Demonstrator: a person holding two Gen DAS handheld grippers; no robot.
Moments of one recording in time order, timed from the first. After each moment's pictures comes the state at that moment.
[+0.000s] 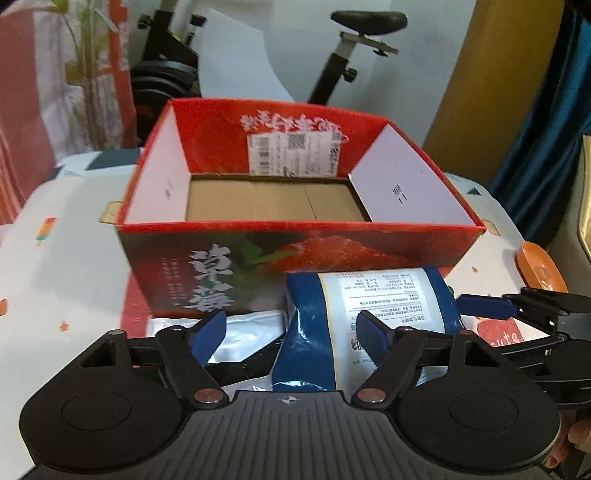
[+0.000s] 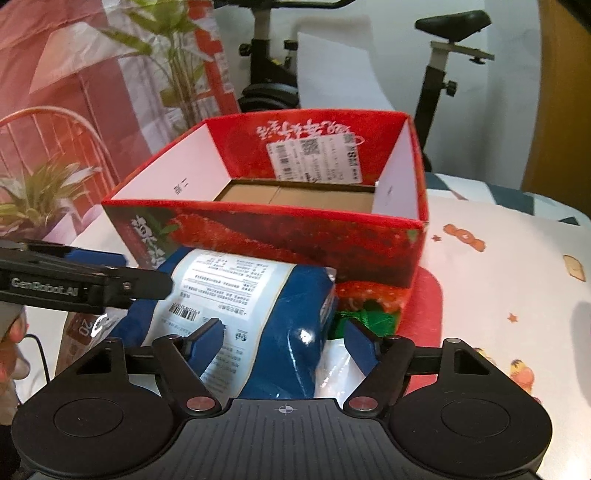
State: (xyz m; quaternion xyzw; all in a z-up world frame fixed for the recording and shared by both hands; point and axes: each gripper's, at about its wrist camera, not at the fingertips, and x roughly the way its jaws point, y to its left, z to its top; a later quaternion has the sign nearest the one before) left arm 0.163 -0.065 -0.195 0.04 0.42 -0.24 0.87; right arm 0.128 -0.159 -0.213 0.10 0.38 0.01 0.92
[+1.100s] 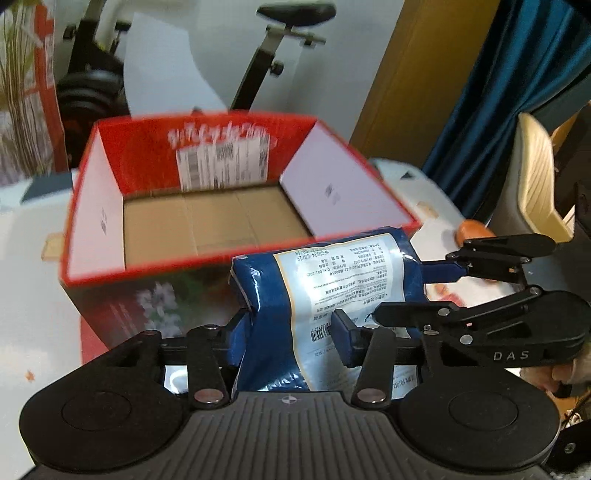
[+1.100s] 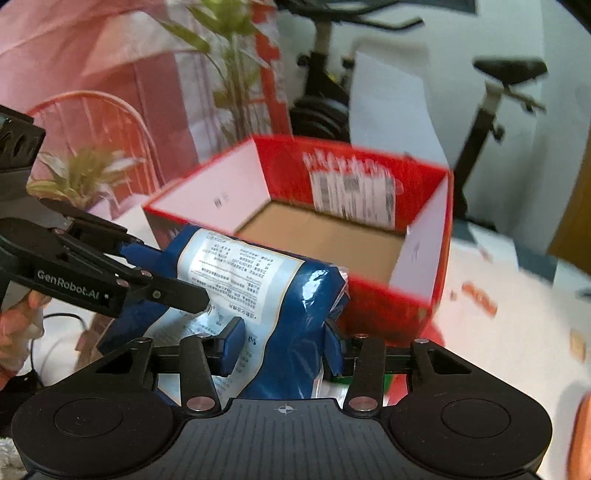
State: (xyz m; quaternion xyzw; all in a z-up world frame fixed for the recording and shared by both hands) left arm 0.177 -0.072 -0.176 0.05 0.41 -0.36 0.83; right arm 0.134 -0.161 -0.168 0.02 0.36 0.09 0.93
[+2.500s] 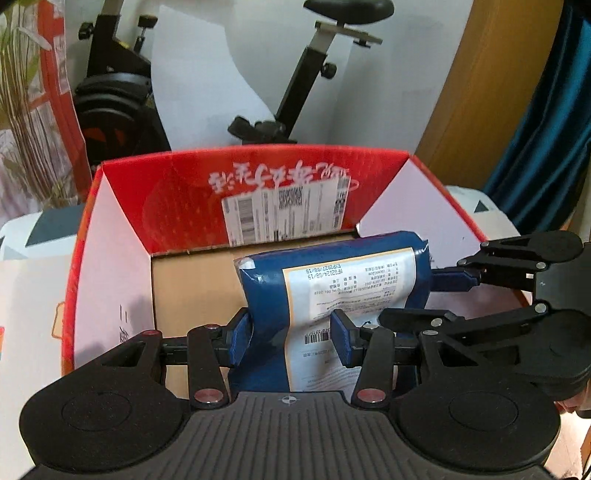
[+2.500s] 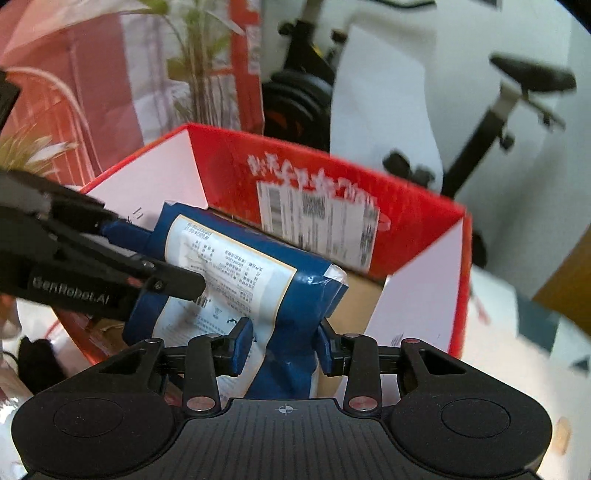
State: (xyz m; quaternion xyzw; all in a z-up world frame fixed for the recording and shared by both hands) left arm 0.319 -0.135 -0.183 0.07 0.42 -0.31 0.85; right arm 0.283 -0.182 -0.191 -0.01 0.42 0.05 0.91
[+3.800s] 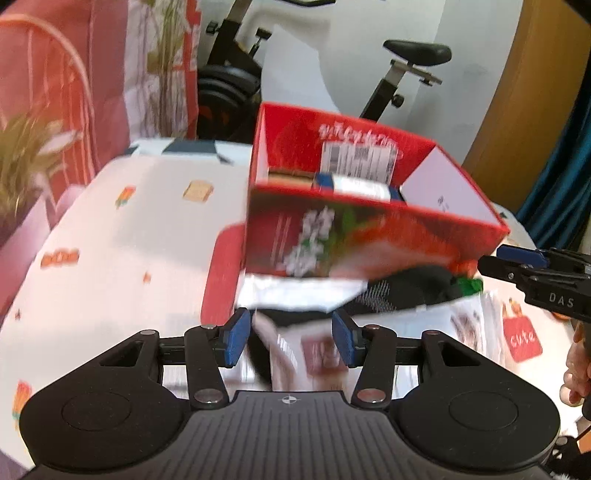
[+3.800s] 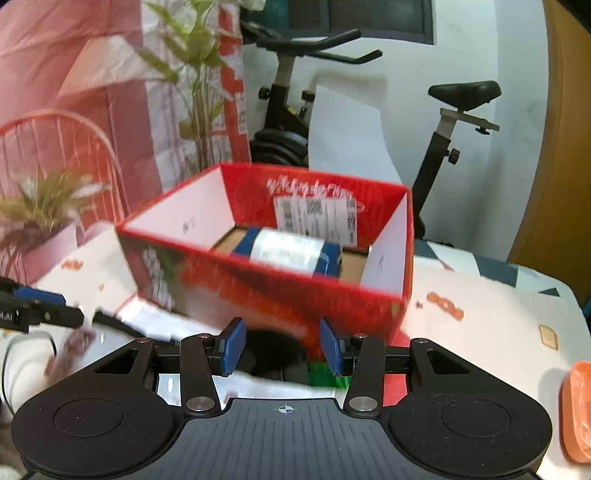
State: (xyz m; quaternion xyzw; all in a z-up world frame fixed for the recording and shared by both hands) left arm 0.134 -0.002 -0.183 0.00 0.40 -0.19 0.90; right arm 0.111 -0.150 -0.183 0.03 0.31 0.00 0.95
